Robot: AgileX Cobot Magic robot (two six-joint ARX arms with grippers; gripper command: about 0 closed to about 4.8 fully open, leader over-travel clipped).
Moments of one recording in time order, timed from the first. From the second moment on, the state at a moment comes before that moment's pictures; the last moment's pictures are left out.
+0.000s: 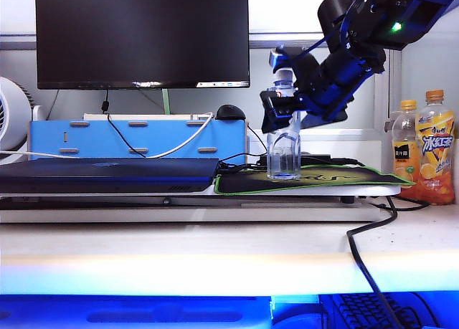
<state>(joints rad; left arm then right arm) -0.02 0.00 0.01 -0.14 0.04 -0.04 0.34 1.86 1.26 0.21 -0.11 -0.16</state>
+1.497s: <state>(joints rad) -0.02 0.00 0.01 -0.14 0.04 -0.04 0.37 1.87 1.35 0.19 -0.13 -0.13</state>
